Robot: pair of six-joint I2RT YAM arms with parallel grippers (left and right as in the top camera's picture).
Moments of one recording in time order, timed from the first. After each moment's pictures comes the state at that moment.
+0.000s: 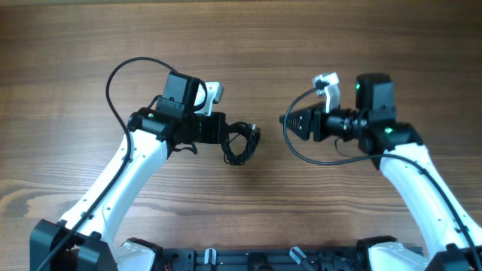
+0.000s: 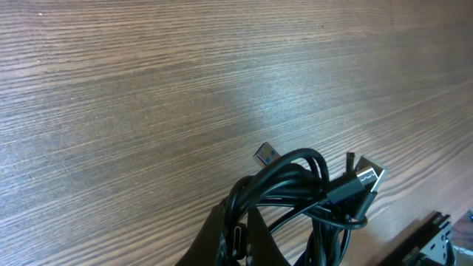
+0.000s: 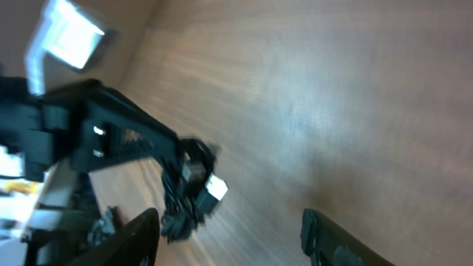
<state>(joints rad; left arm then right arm) -0.35 1.45 1.03 -0.67 0.41 -0.25 0.14 1.34 0.88 -0.40 -0.83 0.12</state>
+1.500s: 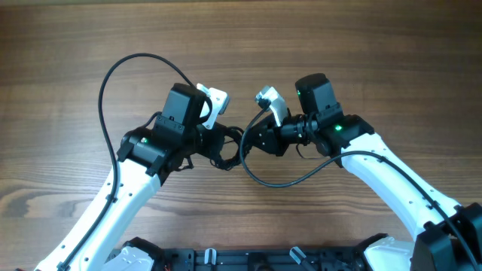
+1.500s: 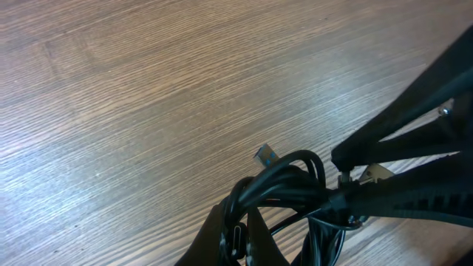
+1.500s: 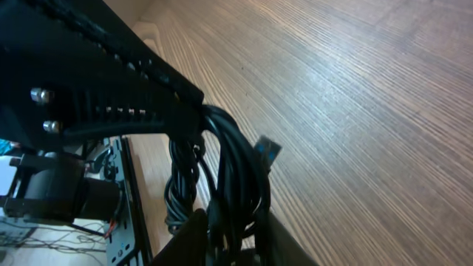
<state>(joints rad) -0.46 1.25 1.03 -0.76 0.16 -0.09 0.46 1.47 0.94 -0.35 -0.81 0.01</state>
